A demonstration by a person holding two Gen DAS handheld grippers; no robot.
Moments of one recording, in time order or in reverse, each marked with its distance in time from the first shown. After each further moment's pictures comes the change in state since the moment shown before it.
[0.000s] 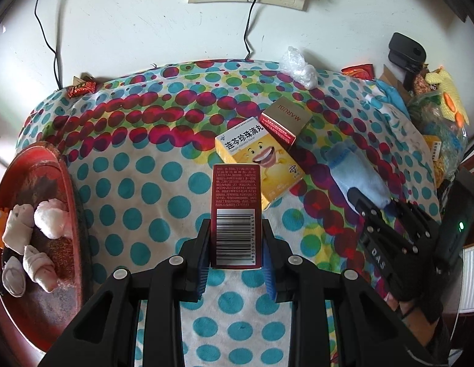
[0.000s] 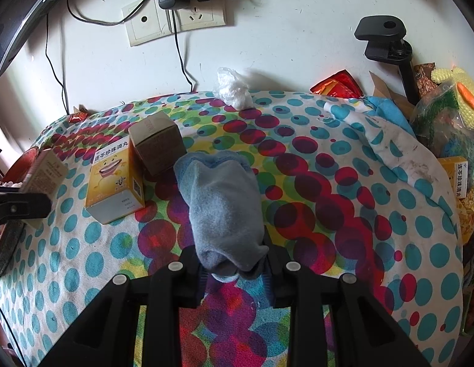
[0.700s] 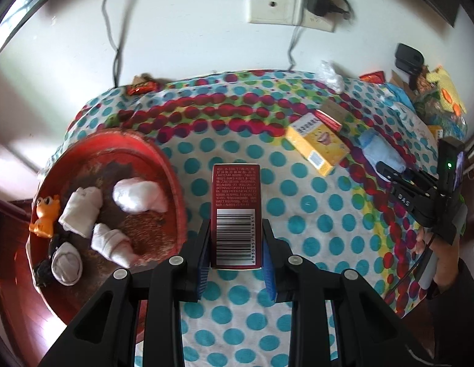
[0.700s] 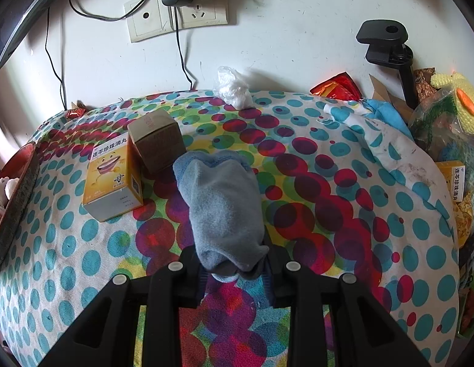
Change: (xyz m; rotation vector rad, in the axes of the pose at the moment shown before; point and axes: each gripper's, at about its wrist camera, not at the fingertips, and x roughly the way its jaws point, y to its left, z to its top) left arm -0.067 0.086 -0.042 0.008 -0.045 0.073; right arm 0.000 0.006 0.001 -0.009 0.002 -0.029
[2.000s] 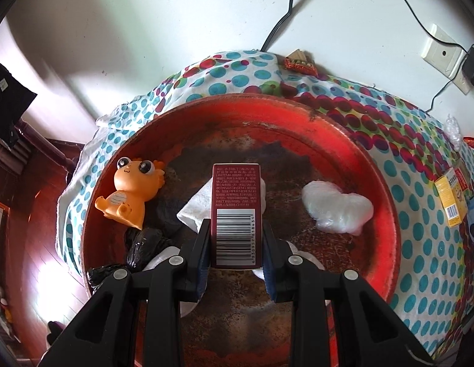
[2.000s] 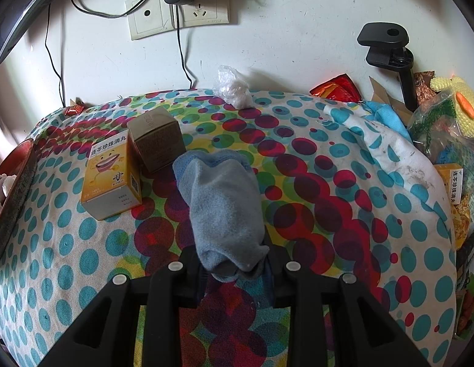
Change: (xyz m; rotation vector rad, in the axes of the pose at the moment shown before) left arm 0.042 0.194 -0.015 -0.285 0.009 0.204; right arm 0.001 0.004 0.001 0.010 0.000 -0.019
